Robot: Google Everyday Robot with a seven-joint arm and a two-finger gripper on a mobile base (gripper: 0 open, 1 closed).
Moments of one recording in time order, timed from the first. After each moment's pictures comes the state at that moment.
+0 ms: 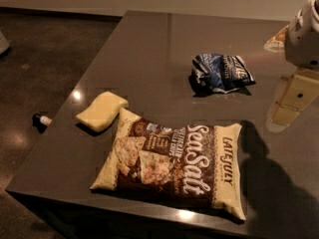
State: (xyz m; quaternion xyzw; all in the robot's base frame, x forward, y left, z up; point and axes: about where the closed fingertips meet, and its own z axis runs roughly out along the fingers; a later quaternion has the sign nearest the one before) arm 0.438 -0.216 0.978 -0.60 0.78 -0.04 0.16
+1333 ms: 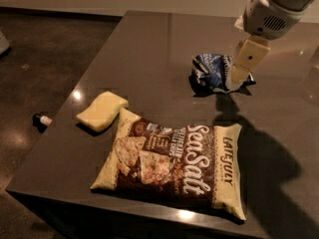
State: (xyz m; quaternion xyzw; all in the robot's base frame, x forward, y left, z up) arm 0.549 -0.185 0.974 -0.58 0.79 -0.02 0.20
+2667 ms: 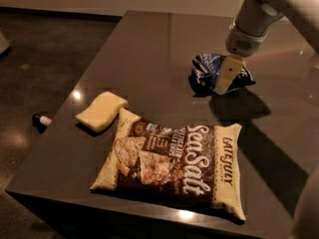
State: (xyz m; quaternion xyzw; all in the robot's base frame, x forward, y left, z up) arm 0.641 -0.212 0.879 -0.55 0.82 -0.02 0.15
